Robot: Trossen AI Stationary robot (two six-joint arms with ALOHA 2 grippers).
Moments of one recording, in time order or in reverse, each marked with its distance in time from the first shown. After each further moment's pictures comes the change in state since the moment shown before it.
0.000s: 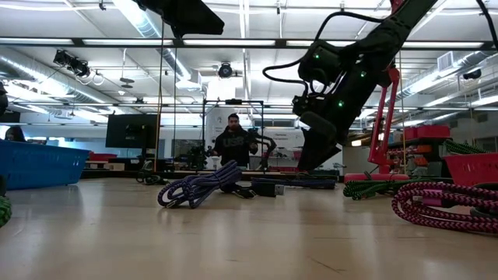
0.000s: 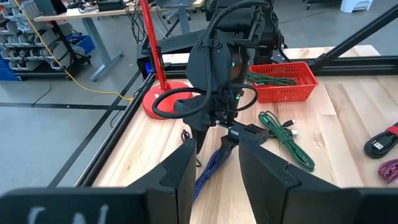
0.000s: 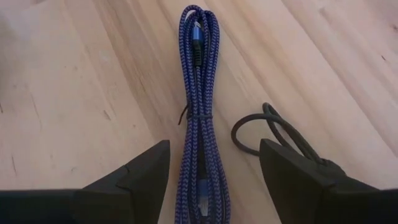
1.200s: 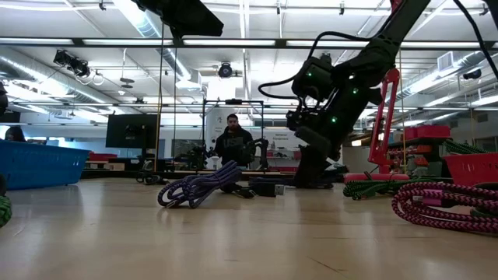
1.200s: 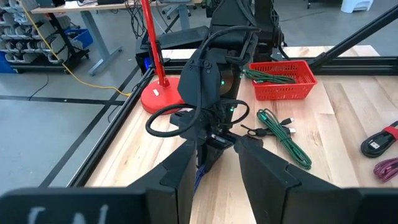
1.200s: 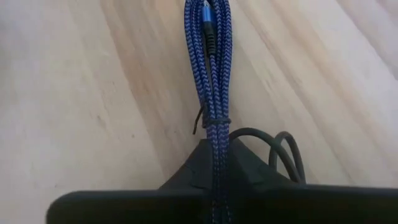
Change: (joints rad) left arm 0.000 0.000 0.001 -0.015 0.000 -0.026; right arm -0.026 0.113 0.001 0.091 -0.108 -0.040
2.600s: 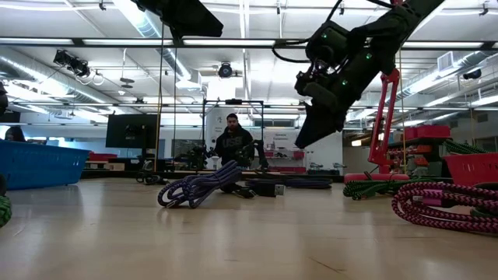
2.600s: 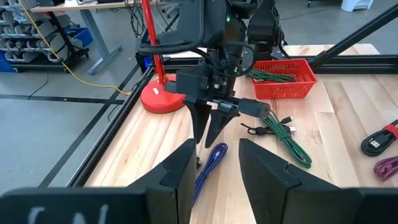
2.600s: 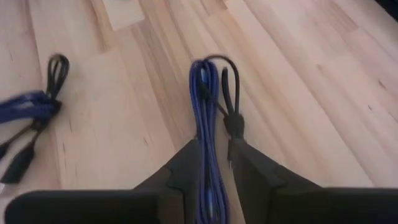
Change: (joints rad) left arm 0.000 0.000 0.000 -0.006 0.000 0.000; right arm -0.007 -0.233 -0.002 -0.091 0.008 -0.026
